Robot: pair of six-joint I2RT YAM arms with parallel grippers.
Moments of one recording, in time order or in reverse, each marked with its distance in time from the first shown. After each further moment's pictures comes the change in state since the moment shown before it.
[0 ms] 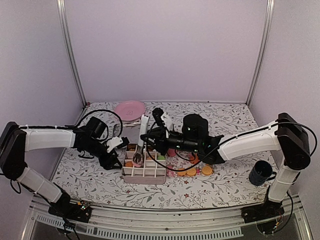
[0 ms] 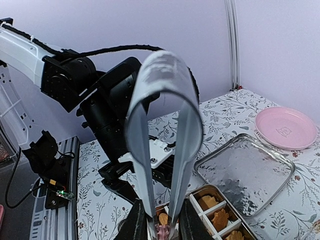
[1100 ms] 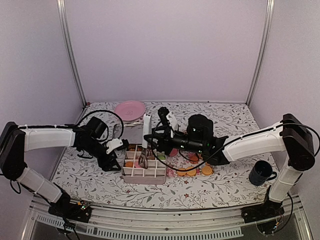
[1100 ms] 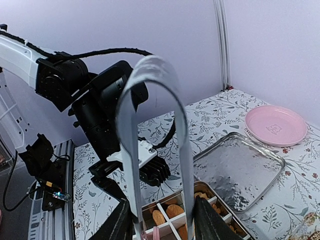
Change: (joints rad) left arm -0.009 -0.002 0.018 -0.080 -0.008 0.056; right arm -0.008 -0.046 -0.065 0.023 0.032 0.019
